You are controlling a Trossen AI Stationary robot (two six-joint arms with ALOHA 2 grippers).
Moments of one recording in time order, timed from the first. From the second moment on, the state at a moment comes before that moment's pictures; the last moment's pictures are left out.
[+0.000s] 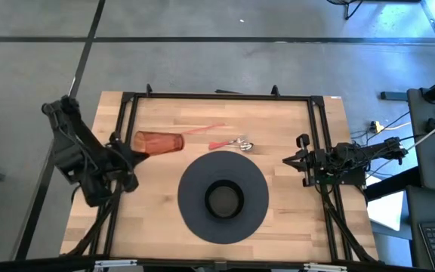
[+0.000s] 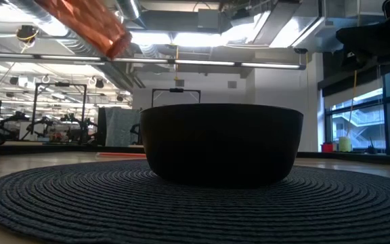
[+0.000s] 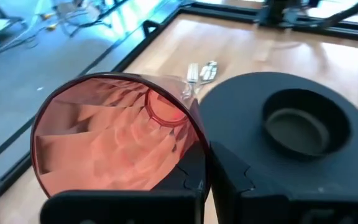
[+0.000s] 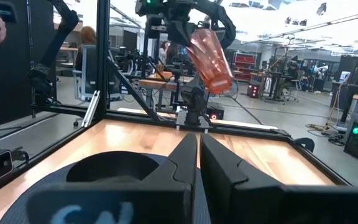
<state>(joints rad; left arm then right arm) -0.94 1.09 1.27 -1.57 -1.02 -1.33 0.27 0.00 0.01 0.13 0.21 -0.14</state>
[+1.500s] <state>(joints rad) -0.07 1.90 1.89 -0.93 -0.25 0.01 0.27 0.00 0.01 0.08 0.21 -0.11</state>
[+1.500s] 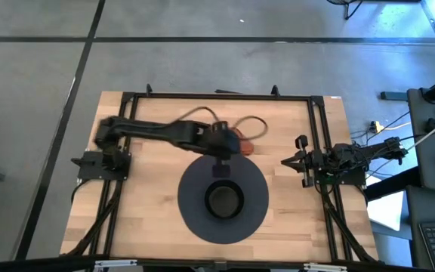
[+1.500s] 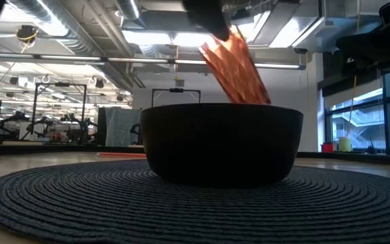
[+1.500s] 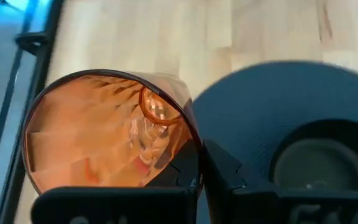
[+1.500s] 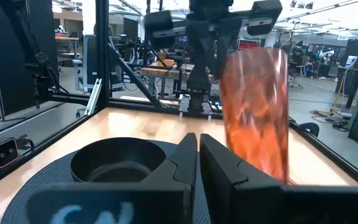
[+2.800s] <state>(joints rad) -0.11 2.29 2.34 -1.27 -0.17 0.23 0.27 0.00 0.01 0.07 0.18 -0.11</state>
